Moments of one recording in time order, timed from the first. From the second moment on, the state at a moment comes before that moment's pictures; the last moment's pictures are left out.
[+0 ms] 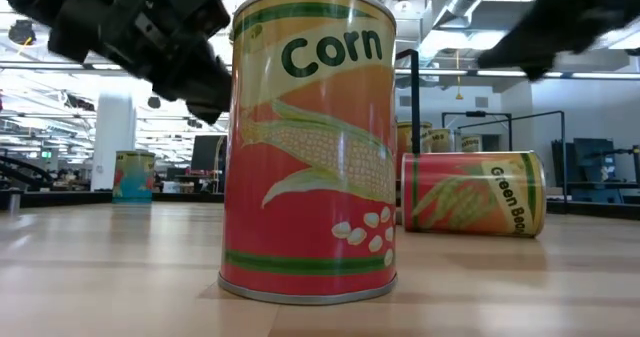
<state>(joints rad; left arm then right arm) -0.22 1.39 0.46 0.53 -0.12 -0.18 0.54 0.99 0.47 0.03 0.60 0.46</state>
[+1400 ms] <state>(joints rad) -0.15 1.39 0.36 0.64 -0.11 -0.20 0.73 1.38 0.61 -0.41 0.71 1.30</state>
